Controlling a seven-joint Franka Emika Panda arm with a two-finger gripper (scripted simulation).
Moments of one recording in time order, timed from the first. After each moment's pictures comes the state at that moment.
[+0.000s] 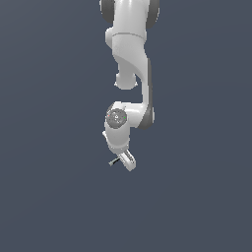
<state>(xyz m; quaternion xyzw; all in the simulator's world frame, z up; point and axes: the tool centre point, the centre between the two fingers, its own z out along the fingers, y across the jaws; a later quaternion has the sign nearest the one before) 0.028 -0.030 0.019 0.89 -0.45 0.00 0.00</state>
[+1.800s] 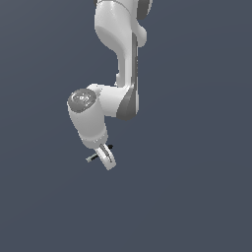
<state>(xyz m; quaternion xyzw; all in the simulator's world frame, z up) 0.058 -0.107 0.119 0.89 -0.45 0.00 0.00</state>
